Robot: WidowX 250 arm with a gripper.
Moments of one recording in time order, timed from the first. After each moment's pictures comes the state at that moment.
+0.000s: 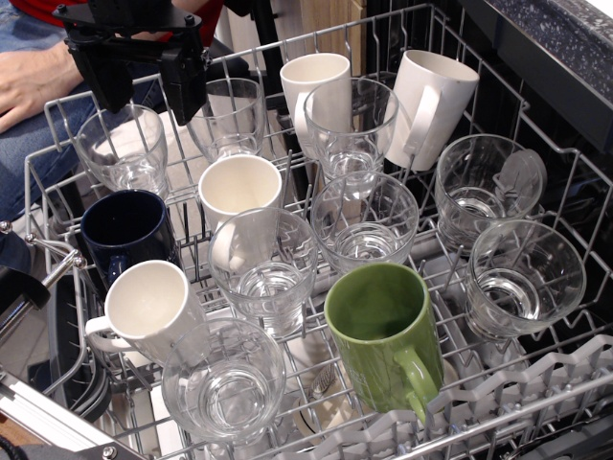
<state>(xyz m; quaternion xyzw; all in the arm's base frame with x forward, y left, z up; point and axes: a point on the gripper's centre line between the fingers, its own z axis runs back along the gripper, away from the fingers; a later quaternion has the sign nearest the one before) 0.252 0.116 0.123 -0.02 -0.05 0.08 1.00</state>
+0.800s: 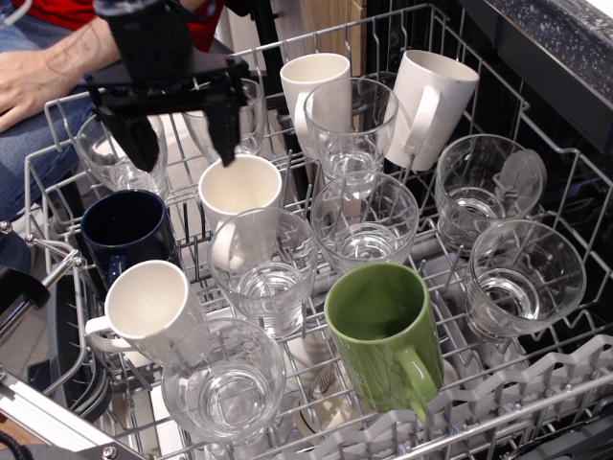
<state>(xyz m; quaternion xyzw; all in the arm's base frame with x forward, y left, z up) 0.248 0.084 0.095 -0.06 -0.02 0.25 0.97</state>
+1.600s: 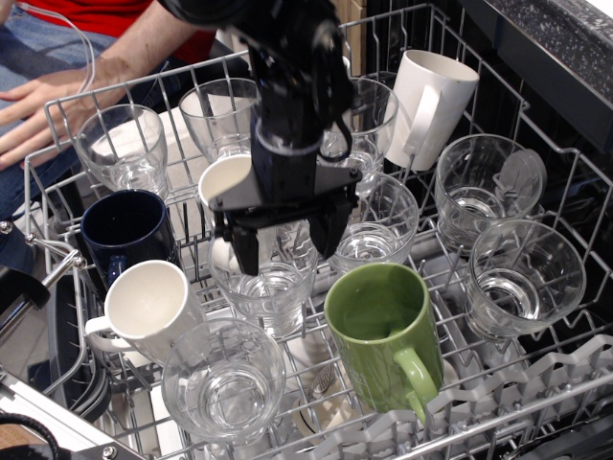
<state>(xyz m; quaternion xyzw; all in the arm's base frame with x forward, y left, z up) 0.253 0.016 0.020 0.05 -0.04 0.44 0.90</state>
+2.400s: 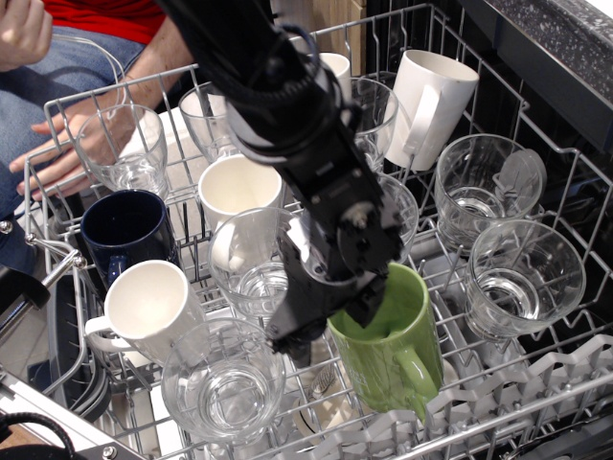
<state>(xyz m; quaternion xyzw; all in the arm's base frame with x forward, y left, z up) 0.239 -0.027 -0.034 0.01 -0.11 0.56 0.82</state>
